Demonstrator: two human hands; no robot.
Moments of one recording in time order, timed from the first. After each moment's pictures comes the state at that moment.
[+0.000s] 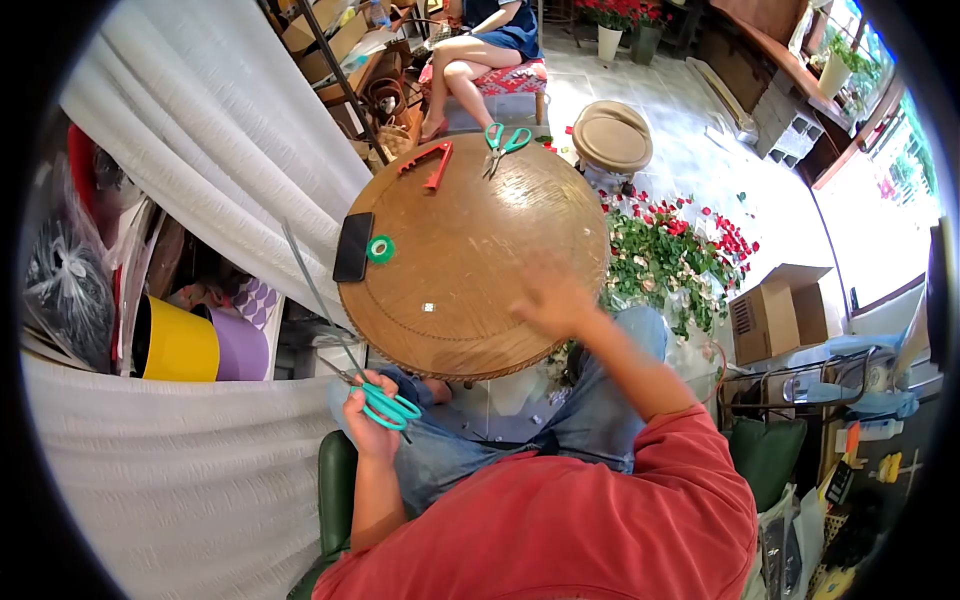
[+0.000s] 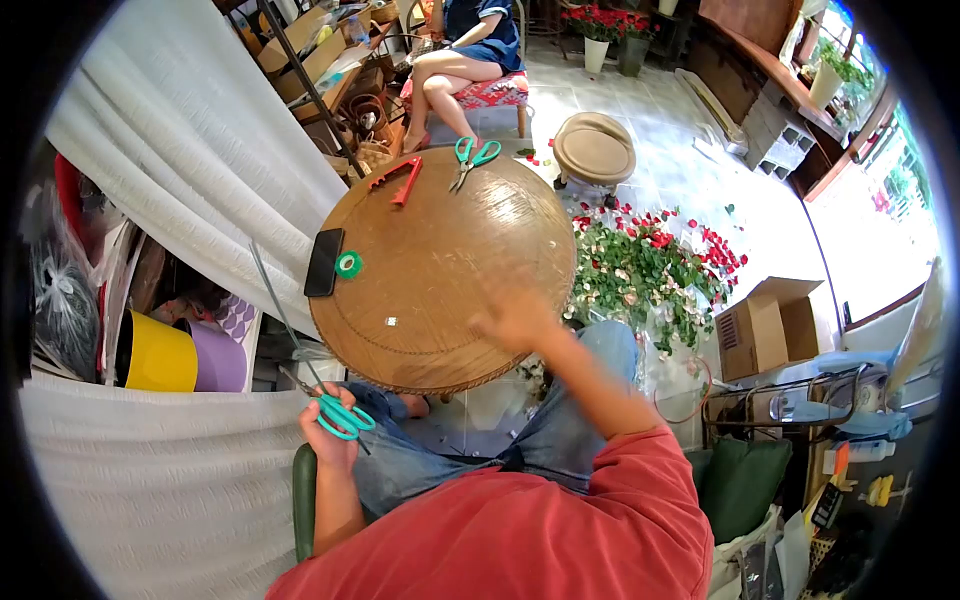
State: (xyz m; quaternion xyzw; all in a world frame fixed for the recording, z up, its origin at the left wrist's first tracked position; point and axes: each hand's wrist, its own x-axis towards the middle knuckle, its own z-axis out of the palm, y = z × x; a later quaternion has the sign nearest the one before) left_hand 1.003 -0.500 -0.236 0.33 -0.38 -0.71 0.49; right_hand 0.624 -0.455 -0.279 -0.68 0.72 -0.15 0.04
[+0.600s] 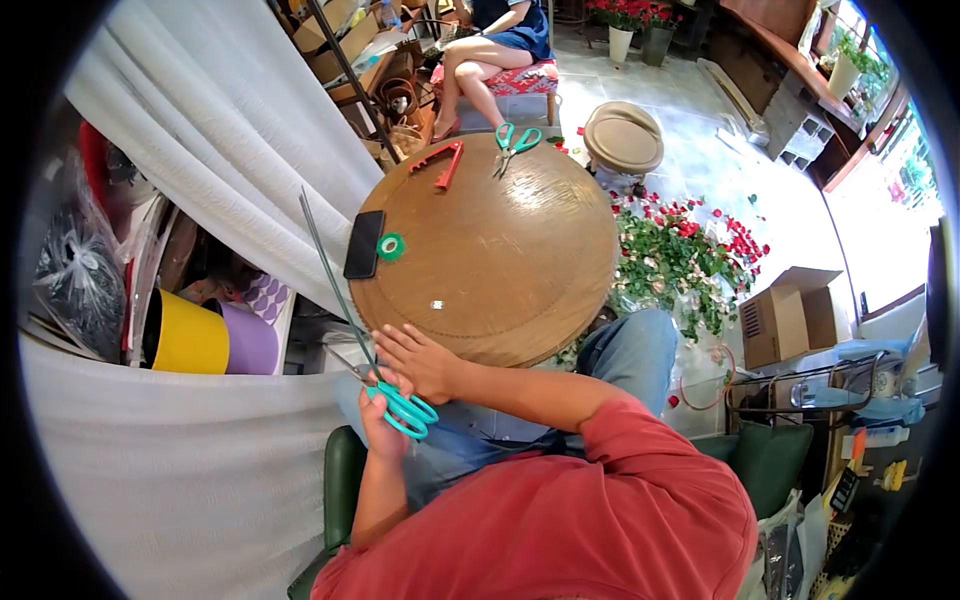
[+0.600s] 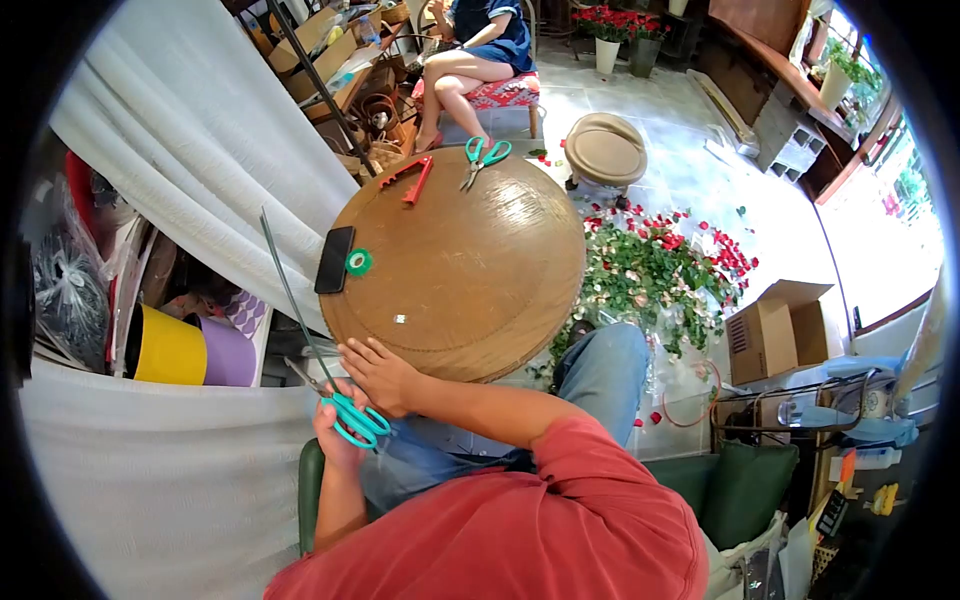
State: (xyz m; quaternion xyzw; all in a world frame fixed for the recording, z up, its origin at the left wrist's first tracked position) left_hand 0.997 -0.486 -0.220 0.31 -0.45 -0.71 0.45; right_hand 0.842 -0.516 -0.289 -0.86 0.47 -0.21 0.03
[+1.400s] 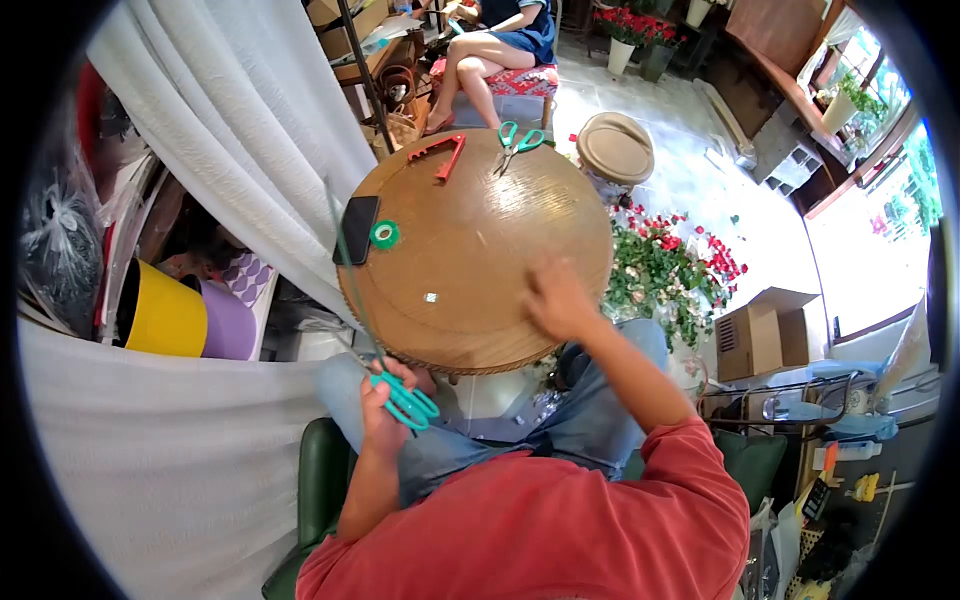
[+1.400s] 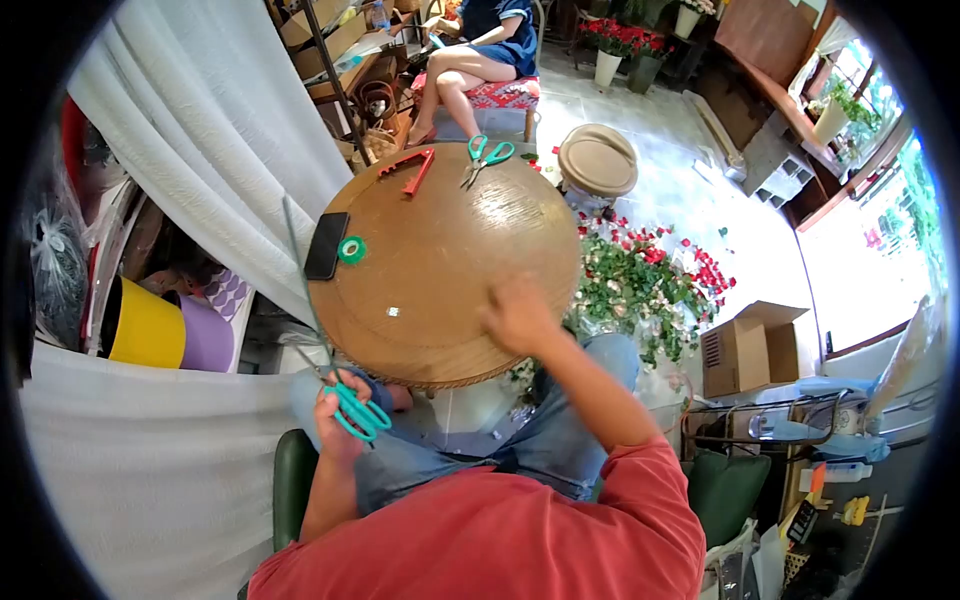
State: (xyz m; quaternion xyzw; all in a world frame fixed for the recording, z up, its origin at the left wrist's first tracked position) left_hand 0.984 -0.484 -0.231 0.31 -0.42 -0.72 0.46; right_hand 0.634 -0.453 -0.264 -0.65 0.73 -0.18 0.08
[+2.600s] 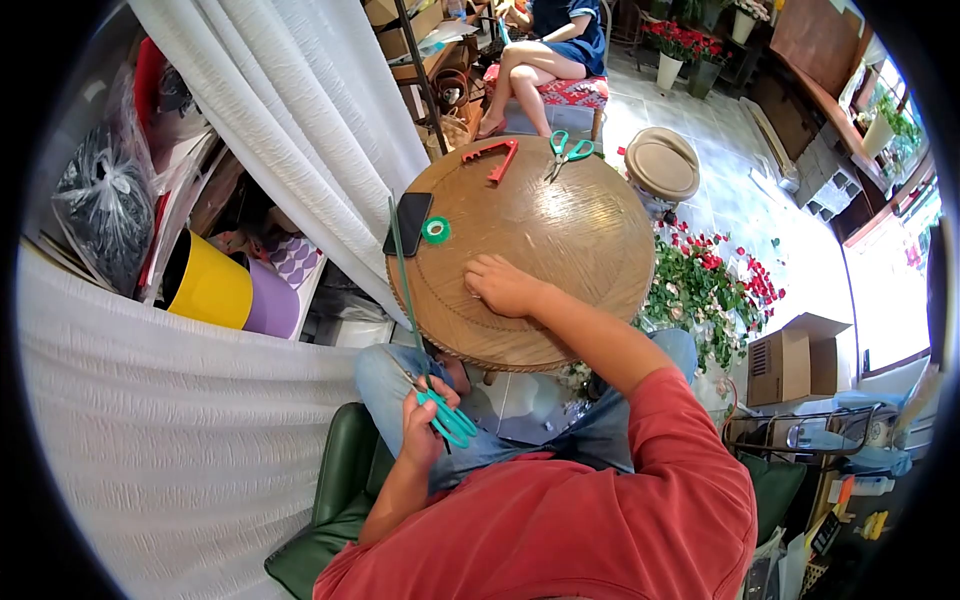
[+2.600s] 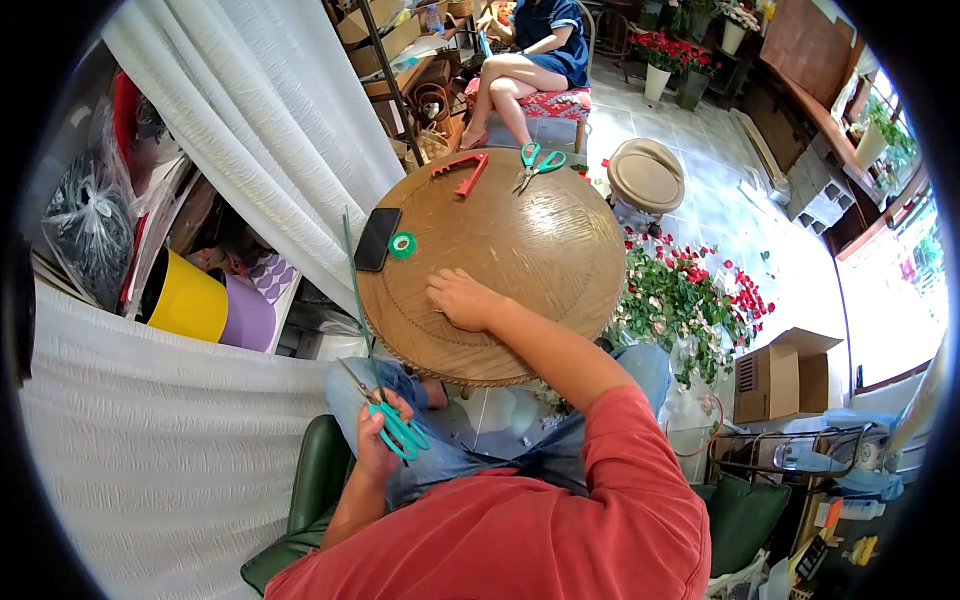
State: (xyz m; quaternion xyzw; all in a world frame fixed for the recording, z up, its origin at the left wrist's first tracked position) left_hand 1.012 -0.446 -0.237 0.33 -0.43 -0.72 0.43; right_hand 0.725 -0.586 -0.275 -0.87 0.44 -0.20 0.03
